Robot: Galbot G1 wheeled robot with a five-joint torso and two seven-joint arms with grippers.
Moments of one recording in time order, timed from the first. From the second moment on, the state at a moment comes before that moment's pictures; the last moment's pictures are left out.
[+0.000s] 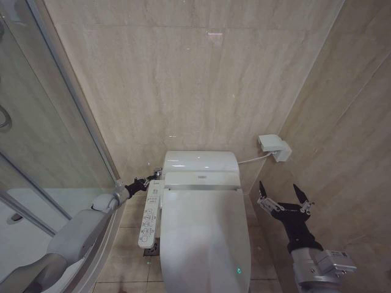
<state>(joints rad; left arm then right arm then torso) 0.43 -1.03 0.17 -0.85 -0.61 -0.22 0.58 -1.73 1.43 0.61 2.50 0.17 -0.13 0.21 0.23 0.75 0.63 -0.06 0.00</state>
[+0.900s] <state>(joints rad) 0.35 -1.08 0.19 -0.74 -0.61 -0.27 0.70 -1.73 1.43 0.61 2.50 0.17 -0.13 0.21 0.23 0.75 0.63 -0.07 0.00</state>
